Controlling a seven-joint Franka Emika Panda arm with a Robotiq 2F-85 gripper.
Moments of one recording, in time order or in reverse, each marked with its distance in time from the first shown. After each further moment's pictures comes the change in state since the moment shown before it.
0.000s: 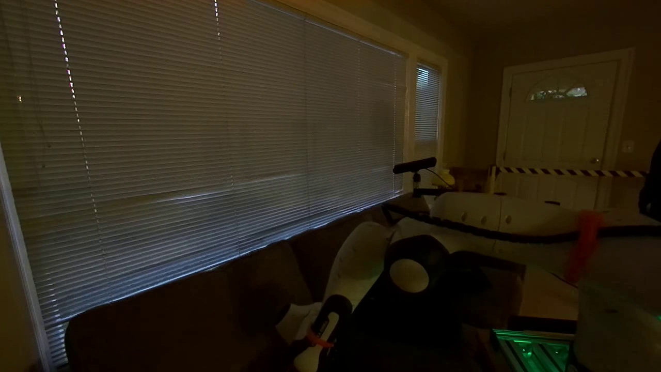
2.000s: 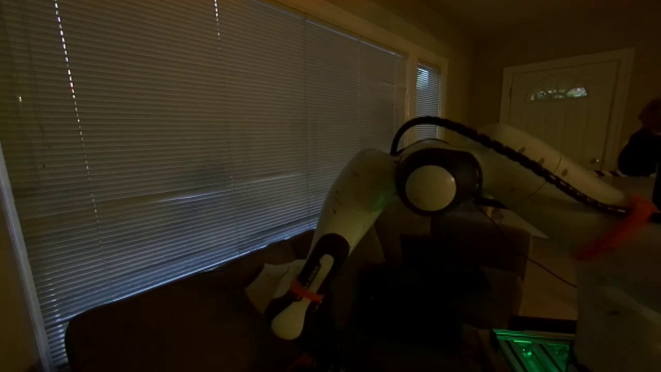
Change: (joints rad) arm 0.166 -0.523 0.025 -0.473 -0.032 -0.001 0.087
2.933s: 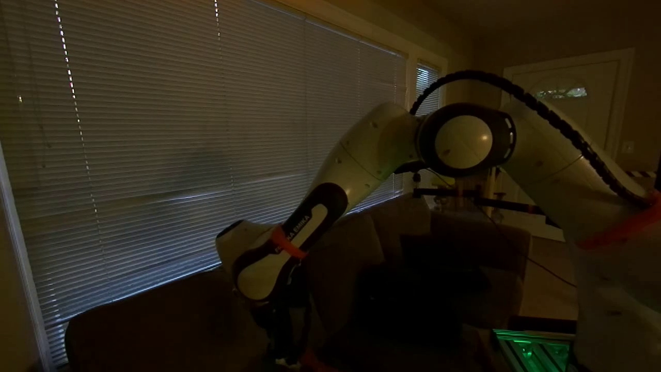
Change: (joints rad) arm 0.018 -0.195 0.098 -0.007 0.103 0.009 0.005
